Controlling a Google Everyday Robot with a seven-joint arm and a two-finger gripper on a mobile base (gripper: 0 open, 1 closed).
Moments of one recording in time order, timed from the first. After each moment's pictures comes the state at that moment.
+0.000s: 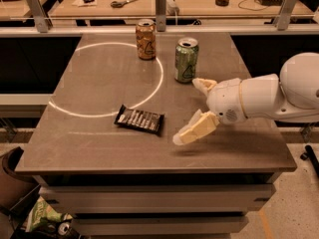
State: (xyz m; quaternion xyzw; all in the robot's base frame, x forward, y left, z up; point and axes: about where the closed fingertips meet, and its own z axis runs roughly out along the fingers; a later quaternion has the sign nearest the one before) arm 0.508 -0.069 0.844 -0.51 0.70 0.26 0.42
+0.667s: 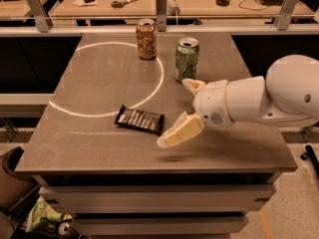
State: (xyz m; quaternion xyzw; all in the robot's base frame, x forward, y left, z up) arm 0.497 -0.037 0.853 -0.51 0.70 0.26 0.43
